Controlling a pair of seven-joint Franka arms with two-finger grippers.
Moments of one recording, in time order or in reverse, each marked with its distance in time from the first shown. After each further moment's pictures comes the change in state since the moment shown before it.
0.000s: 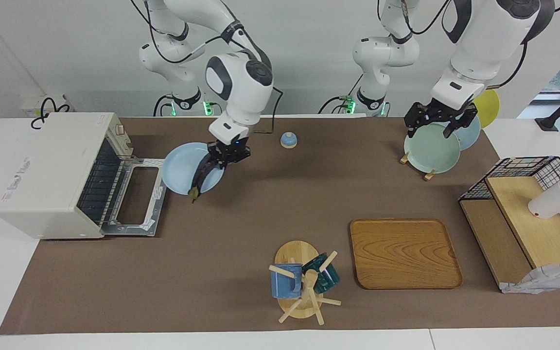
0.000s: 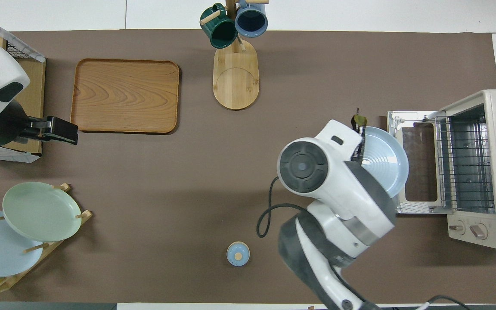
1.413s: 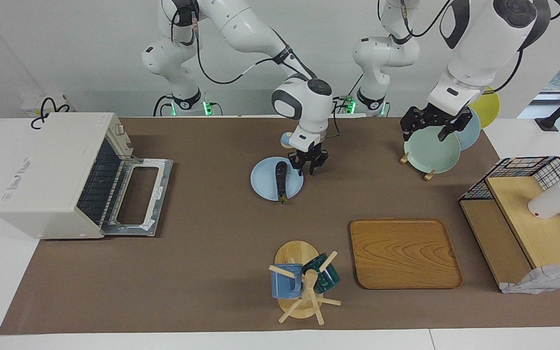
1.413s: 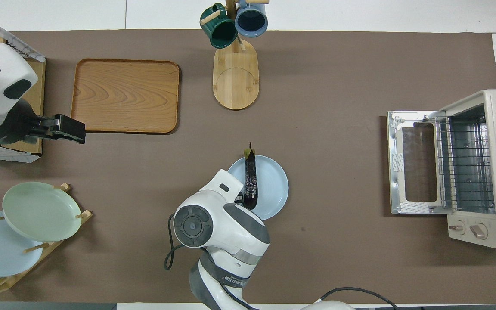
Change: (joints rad) left arm -0.009 0.015 0.005 -0.004 -0.025 0.009 -0.026; right arm 0.357 0.385 0.019 0.144 0.201 0.450 0.334
